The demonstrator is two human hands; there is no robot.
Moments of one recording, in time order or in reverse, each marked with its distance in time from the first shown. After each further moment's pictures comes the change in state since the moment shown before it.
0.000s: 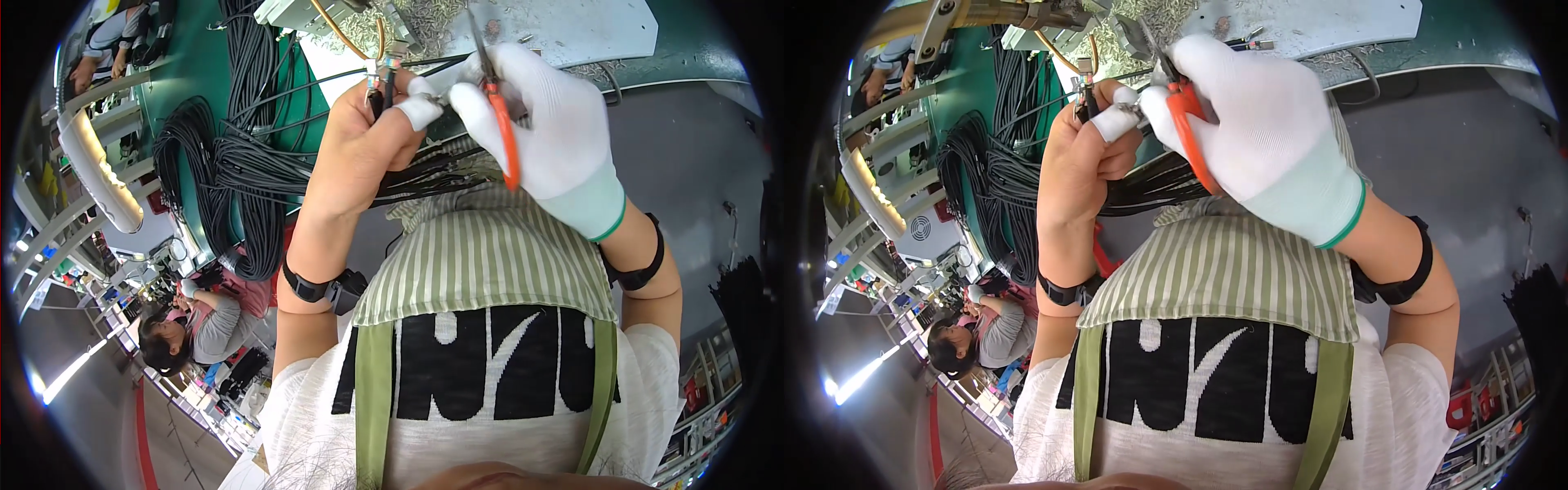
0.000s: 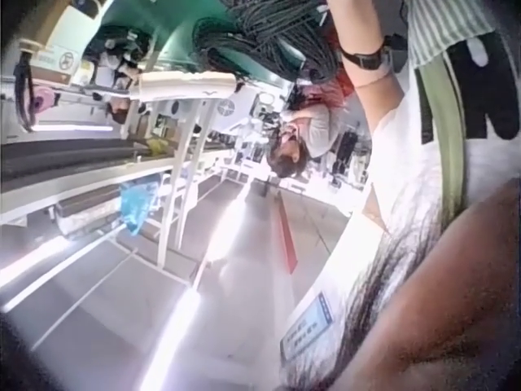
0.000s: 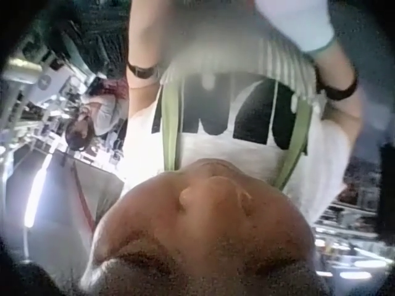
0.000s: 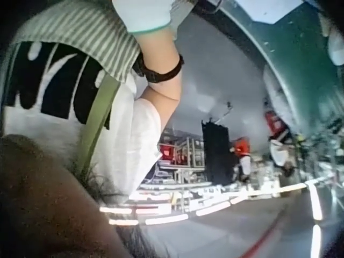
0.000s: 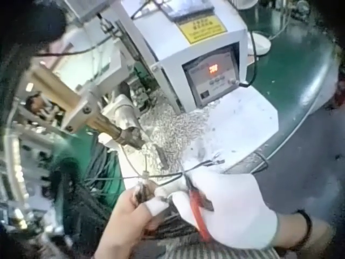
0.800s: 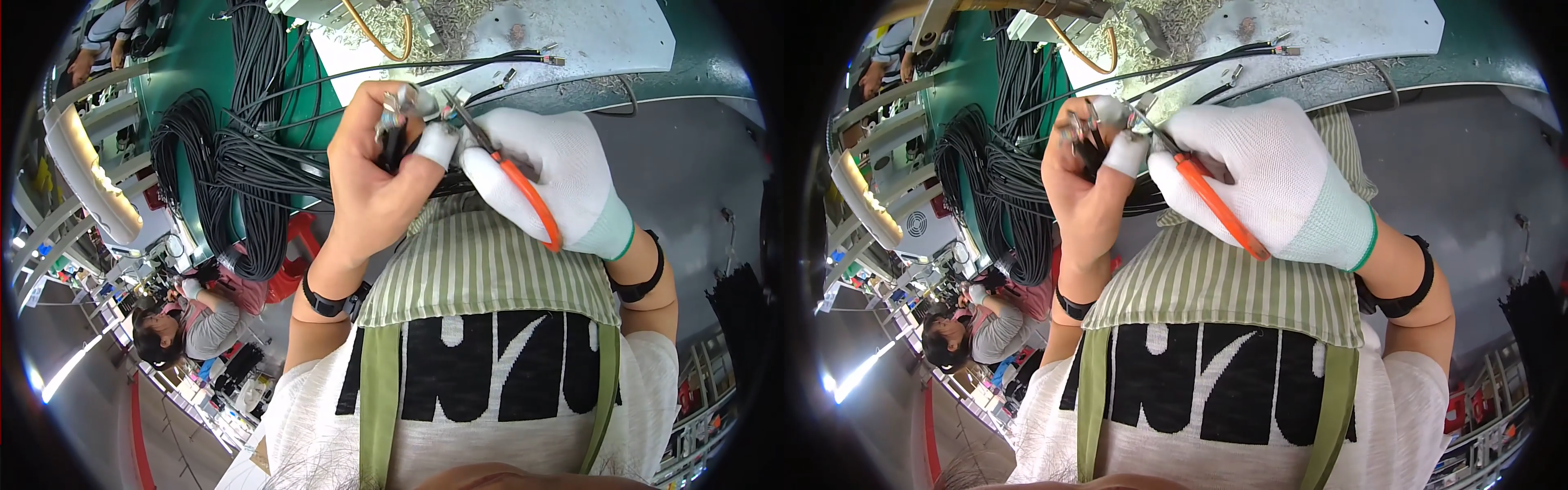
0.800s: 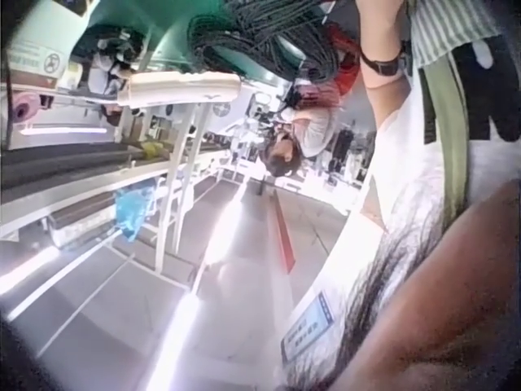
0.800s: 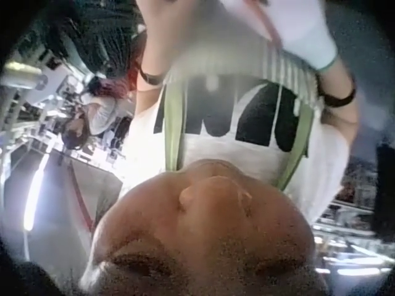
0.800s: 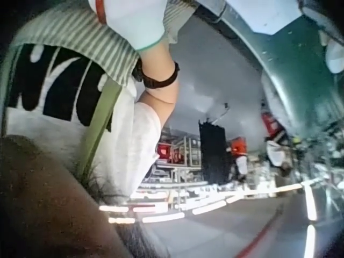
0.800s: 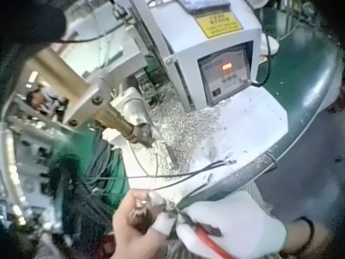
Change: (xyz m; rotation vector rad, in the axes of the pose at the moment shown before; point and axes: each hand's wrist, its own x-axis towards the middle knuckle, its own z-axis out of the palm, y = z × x) left_hand -0.015 -0.017 0.021 0.427 0.289 0.441; right_hand -0.015 -0.009 0.007 0.032 -0.114 -0.088
